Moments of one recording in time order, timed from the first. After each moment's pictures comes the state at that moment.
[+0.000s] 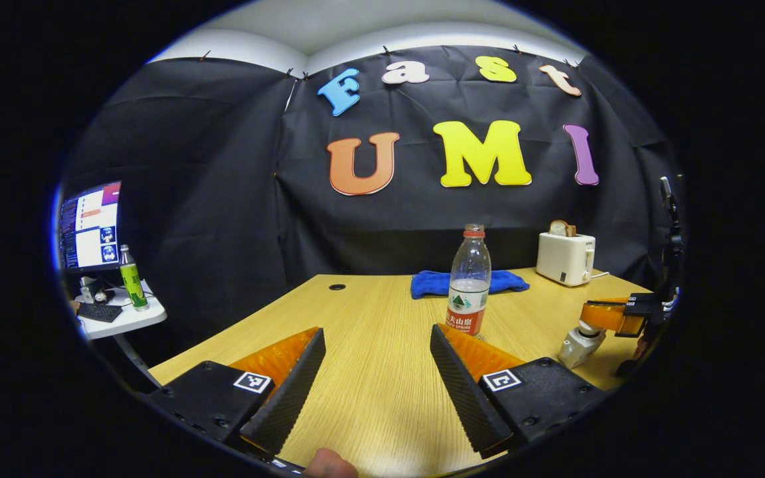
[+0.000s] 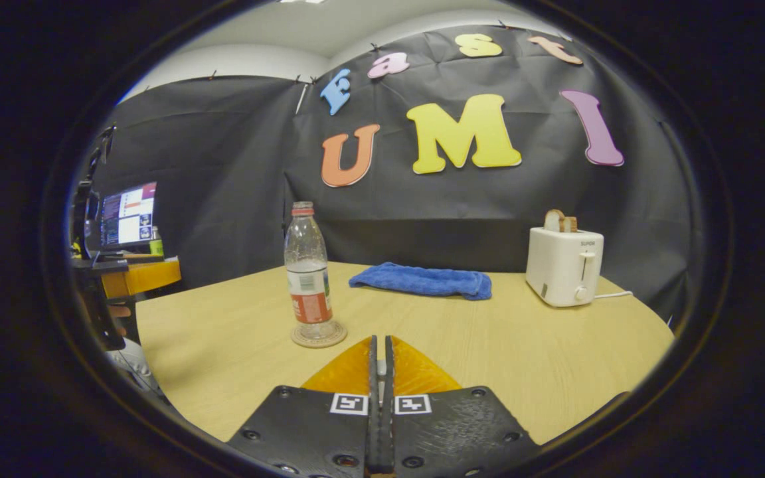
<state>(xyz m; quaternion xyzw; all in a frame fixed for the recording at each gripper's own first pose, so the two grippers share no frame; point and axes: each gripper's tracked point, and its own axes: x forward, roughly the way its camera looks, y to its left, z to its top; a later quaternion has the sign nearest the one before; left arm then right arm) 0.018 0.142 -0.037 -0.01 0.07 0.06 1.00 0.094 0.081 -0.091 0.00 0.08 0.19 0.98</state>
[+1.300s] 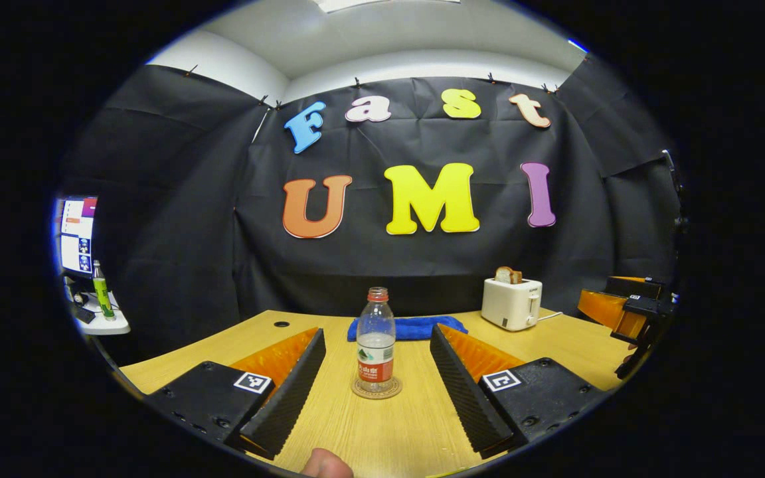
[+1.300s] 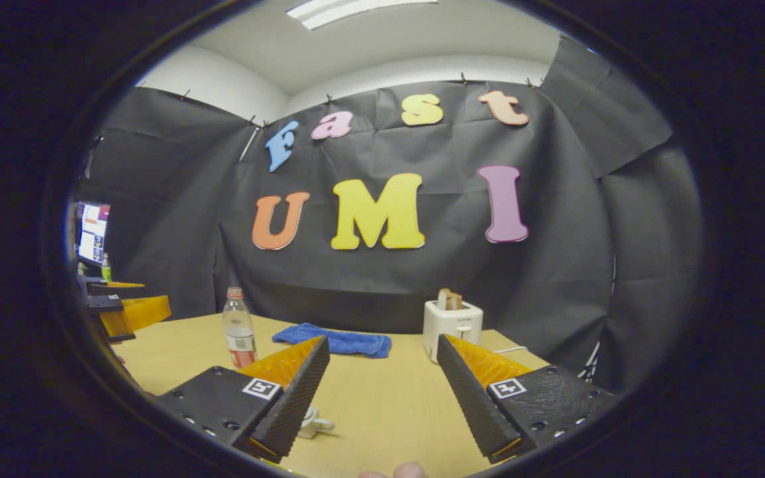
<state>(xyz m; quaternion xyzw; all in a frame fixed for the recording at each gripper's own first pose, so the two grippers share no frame) 0.012 0.022 0.049 -0.03 -0.02 -0.02 1.00 0.012 -0.054 0.039 0.00 -0.06 0.00 1.00</state>
